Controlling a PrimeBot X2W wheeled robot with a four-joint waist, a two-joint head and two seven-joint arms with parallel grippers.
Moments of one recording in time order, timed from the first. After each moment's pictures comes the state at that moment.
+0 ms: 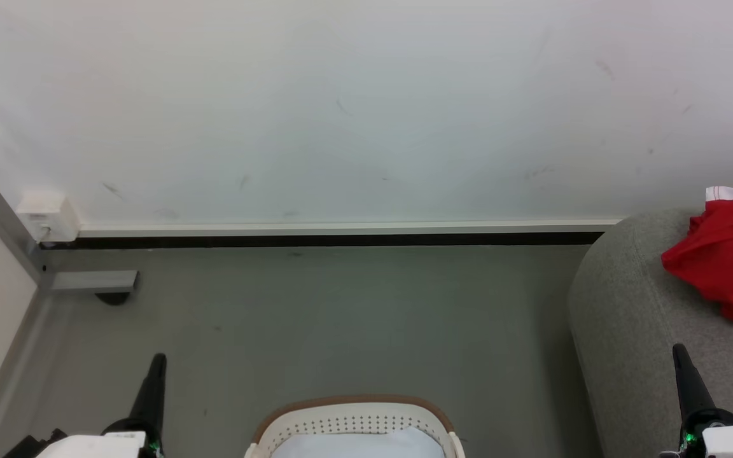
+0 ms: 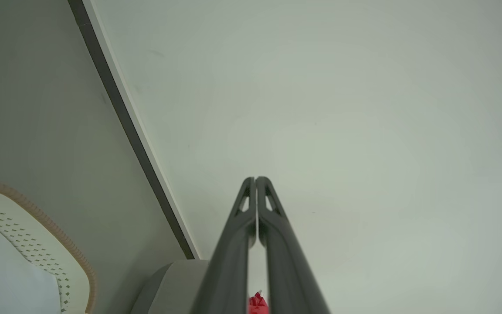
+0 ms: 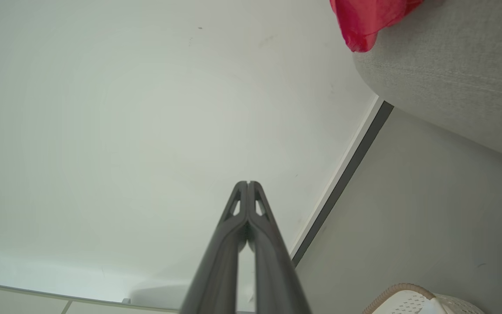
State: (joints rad) left arm -0.08 0.06 0.09 0.24 -1.45 -0.12 0.06; right arm -0.08 -0.07 -0.05 0.24 1.45 0.13 0.05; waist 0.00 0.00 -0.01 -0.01
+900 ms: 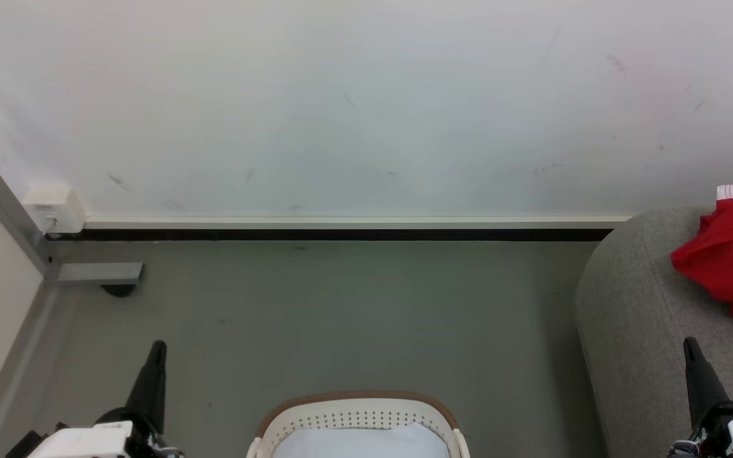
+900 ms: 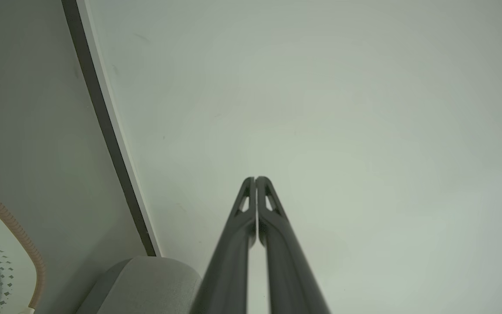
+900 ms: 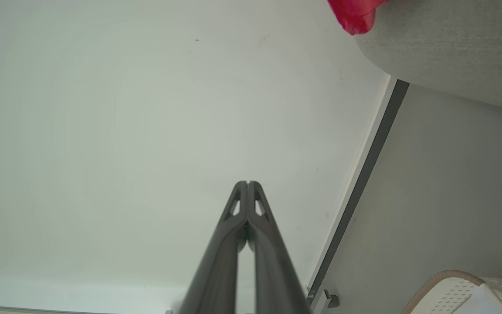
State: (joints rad) left arm -0.10 0.05 0.11 0.25 -1.60 -0.13 0.11; right arm -0.10 -0.06 -0.10 0.24 1.62 0.13 0.10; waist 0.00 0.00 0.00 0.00
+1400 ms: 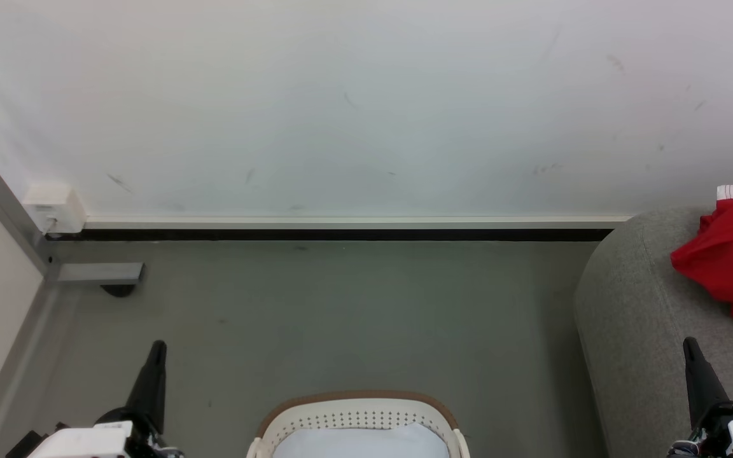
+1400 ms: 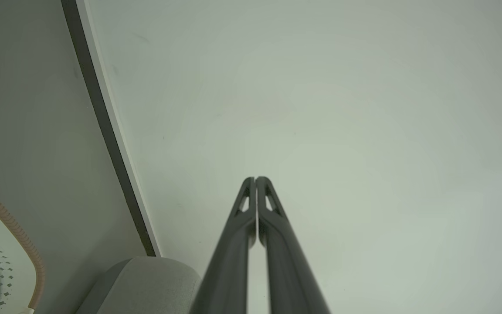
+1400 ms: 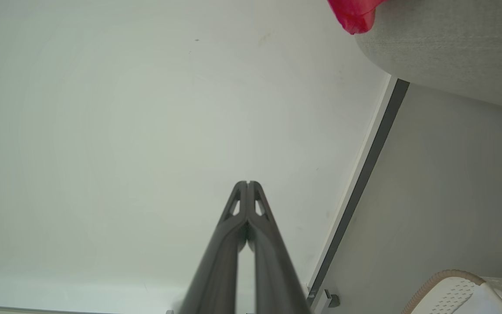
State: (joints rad) left arm -0.10 0.05 0.11 0.25 -1.61 -0.13 0.11; right arm -0.10 -0.06 -0.10 0.24 1.62 0.13 0.10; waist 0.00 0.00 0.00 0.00
